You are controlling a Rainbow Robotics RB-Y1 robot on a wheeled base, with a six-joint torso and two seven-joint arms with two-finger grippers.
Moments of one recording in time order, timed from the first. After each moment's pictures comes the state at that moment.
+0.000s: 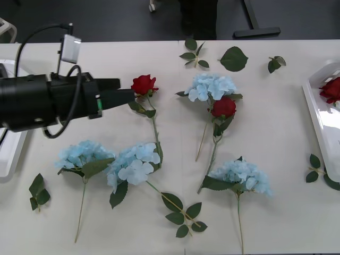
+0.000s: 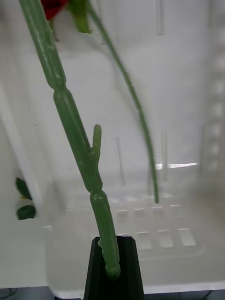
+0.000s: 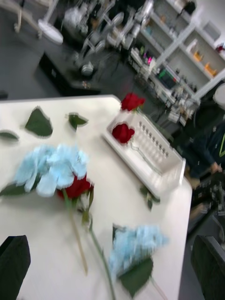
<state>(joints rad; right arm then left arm) -0.59 -1.23 0.20 -0.87 -1.27 1.40 1.87 -0.21 0.61 0.06 -1.98 1.68 1.09 -1.97</state>
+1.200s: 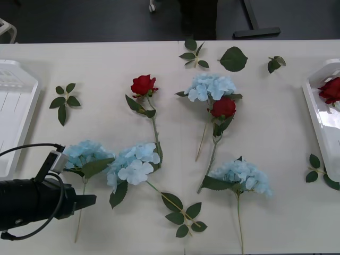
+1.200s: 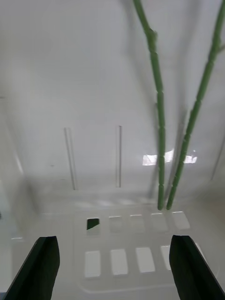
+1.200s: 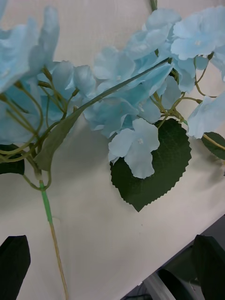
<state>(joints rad) -0.59 -1.10 0.21 -0.91 -1.06 1.40 1.89 0.36 0.73 0.00 -2.15 1.13 1.07 -1.76</state>
